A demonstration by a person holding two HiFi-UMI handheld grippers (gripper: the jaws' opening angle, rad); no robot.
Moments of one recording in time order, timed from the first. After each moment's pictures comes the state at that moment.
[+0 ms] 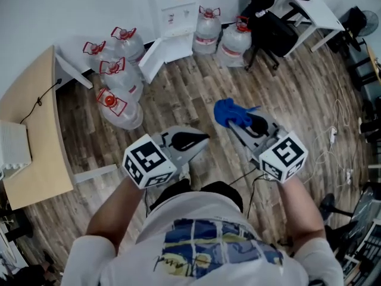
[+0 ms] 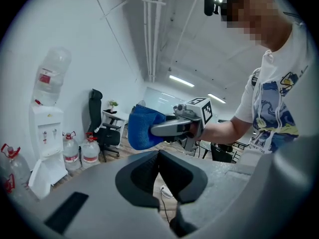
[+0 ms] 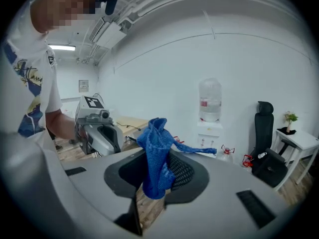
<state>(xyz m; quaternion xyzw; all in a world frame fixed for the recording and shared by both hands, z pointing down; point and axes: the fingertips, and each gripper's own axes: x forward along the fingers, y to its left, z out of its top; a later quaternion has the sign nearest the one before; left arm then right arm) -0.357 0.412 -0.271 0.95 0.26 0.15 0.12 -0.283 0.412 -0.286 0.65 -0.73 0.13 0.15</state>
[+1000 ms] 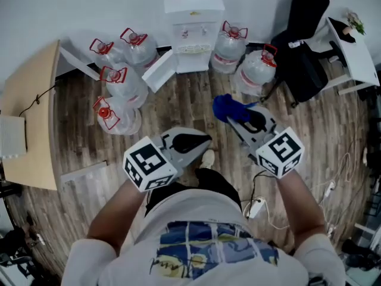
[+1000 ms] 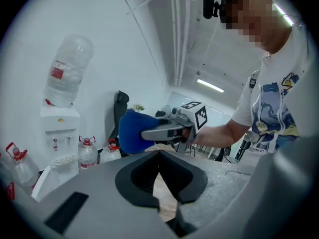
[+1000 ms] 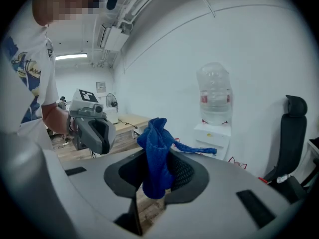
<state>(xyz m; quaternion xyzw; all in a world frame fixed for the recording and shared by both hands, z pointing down) -0.080 0.278 -0.263 0.97 0.13 0.15 0.17 -0.005 0.242 -0.256 0.54 -0.81 0.13 0.17</state>
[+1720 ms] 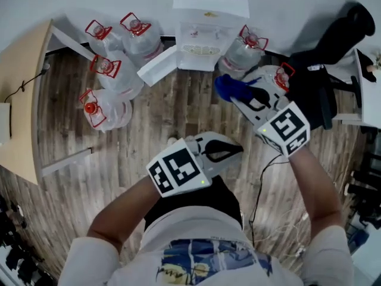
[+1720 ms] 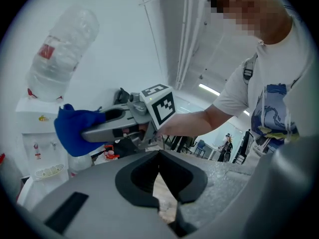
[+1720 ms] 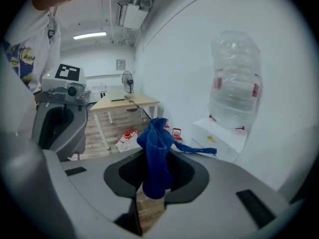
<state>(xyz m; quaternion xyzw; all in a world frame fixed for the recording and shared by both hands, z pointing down) 0.081 0.185 -0.225 0.96 0.14 0.14 0.21 0.109 0.046 -0.180 0.41 -0.86 0.11 0.30</state>
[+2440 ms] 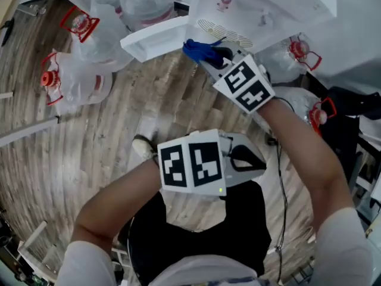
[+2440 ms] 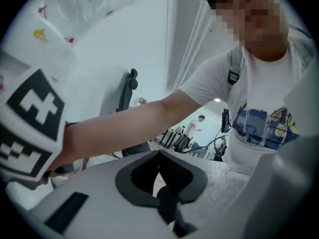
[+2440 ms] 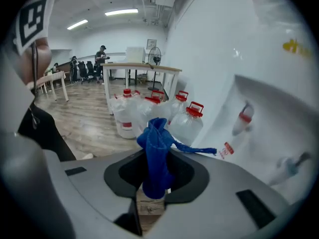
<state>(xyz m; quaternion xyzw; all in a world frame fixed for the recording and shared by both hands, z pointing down) 0.213 0.109 0.036 0.95 0.20 0.11 0.23 0.096 -0.140 0.193 0.25 -0.88 0.03 0.39</state>
